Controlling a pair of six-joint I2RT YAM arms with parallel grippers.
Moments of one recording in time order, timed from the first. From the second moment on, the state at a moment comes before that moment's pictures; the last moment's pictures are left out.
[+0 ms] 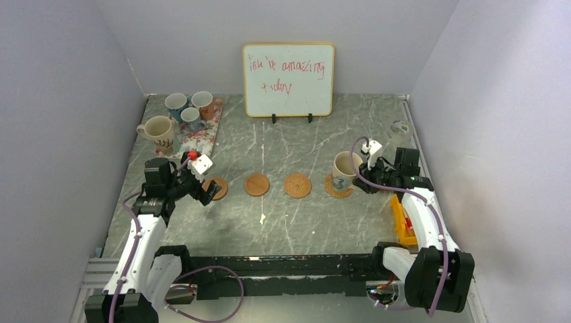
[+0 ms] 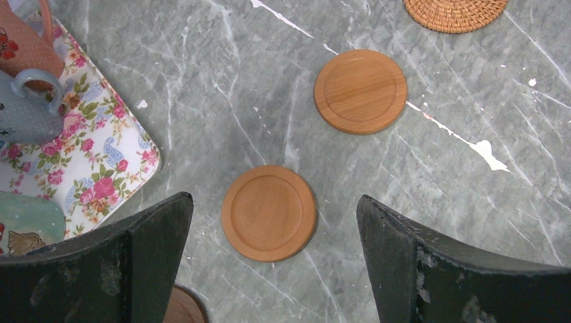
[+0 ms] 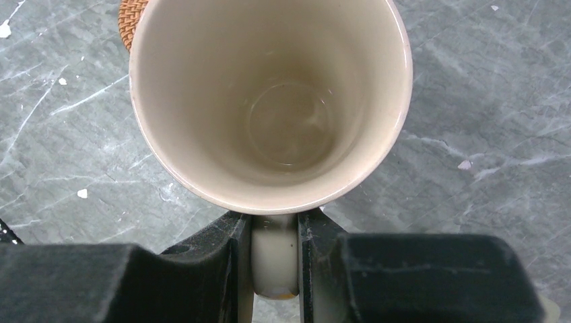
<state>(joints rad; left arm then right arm) 0.05 0.79 0.53 -0.31 0.69 0.59 -0.14 1.05 0.67 -0.51 -0.70 -0.58</state>
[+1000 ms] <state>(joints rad) 0.05 0.79 0.53 -0.31 0.69 0.59 -0.11 1.05 0.65 -0.48 -0.66 -0.58</state>
